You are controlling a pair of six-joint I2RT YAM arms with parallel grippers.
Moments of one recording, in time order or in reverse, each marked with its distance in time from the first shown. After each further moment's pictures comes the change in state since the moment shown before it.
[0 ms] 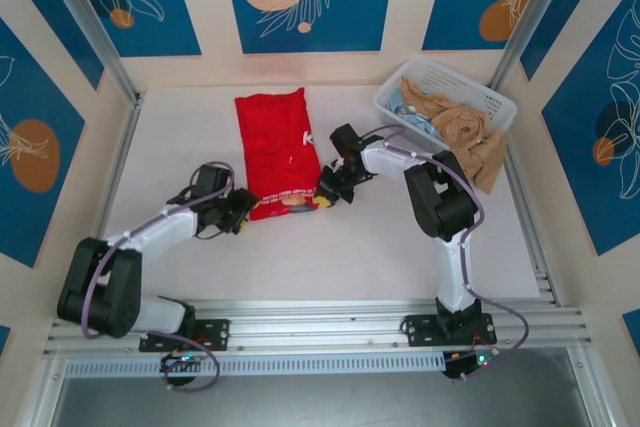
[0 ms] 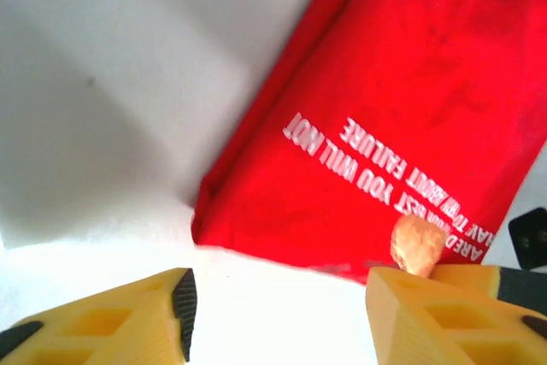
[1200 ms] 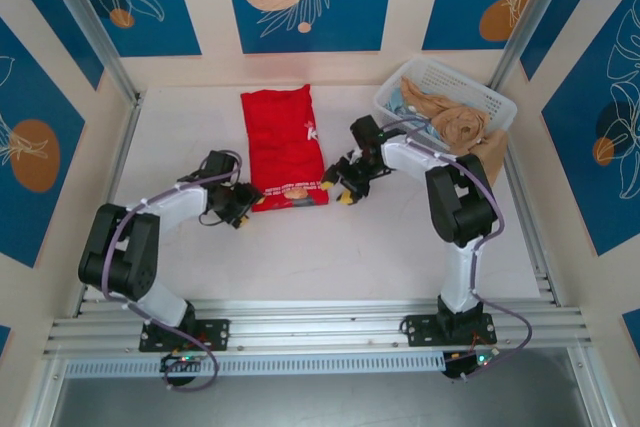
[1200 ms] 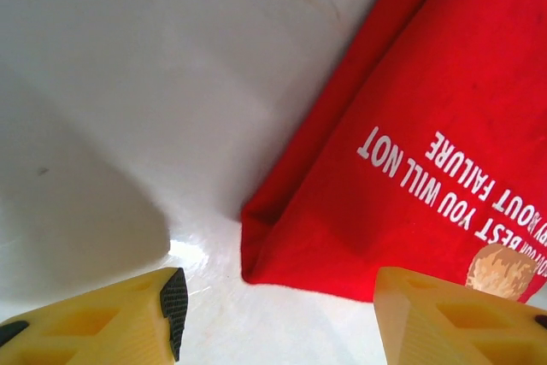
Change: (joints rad) left arm 0.031 0.256 0.179 -0.072 0.037 0.123; right arm -0.090 -0.089 -0.057 -0.023 -0.017 -0.054
